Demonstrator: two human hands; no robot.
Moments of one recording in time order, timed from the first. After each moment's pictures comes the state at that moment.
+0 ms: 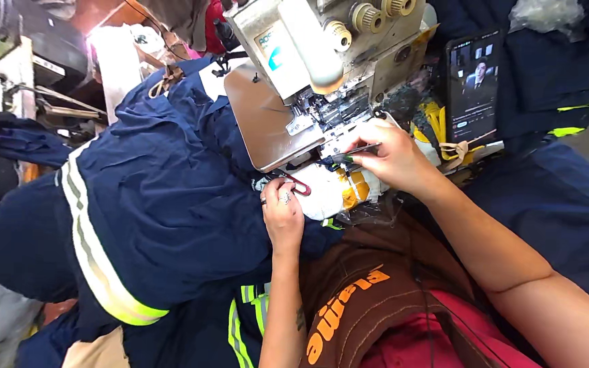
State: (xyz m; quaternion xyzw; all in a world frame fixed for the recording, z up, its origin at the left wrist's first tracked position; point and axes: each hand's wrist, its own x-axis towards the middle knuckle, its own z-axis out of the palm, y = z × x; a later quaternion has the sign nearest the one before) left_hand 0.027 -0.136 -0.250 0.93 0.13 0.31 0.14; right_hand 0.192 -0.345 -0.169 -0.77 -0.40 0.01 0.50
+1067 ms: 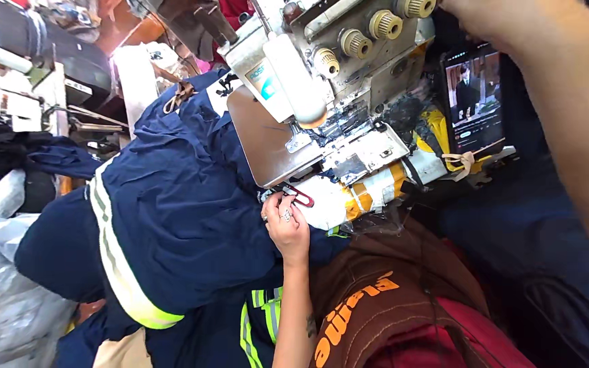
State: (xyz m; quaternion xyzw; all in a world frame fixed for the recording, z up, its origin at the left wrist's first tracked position) left_hand 0.030 -0.144 -0.259 0.90 0.18 0.38 0.10; right_hand 0.373 -0.396 -0.093 -0.92 -0.17 0.08 0.34
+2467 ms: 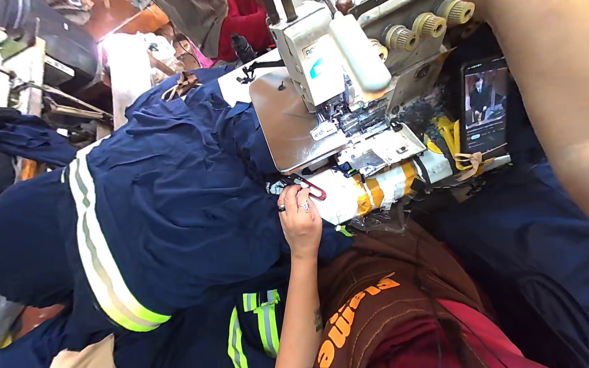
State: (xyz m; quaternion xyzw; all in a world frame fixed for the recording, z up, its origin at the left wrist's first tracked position) left_hand 0.028 -0.143 -0.266 0.90 0.16 0.39 0.10; right_hand 0.437 -0.333 -0.090 -0.91 -0.02 0.29 0.29
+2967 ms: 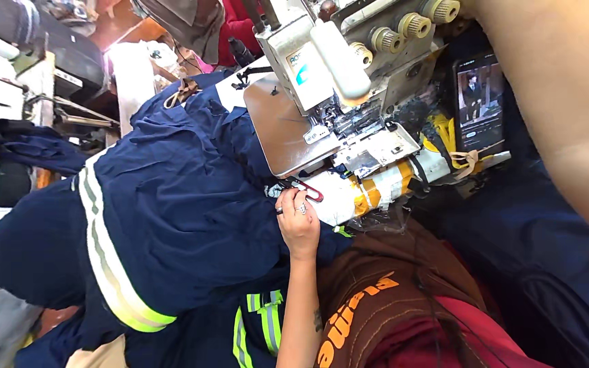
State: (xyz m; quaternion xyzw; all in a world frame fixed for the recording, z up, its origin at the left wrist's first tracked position) left_hand 0.028 -0.143 -0.266 0.90 0.15 0.39 0.08; right_hand 0.441 -0.336 -0.098 -0.93 -0.06 0.28 0.24
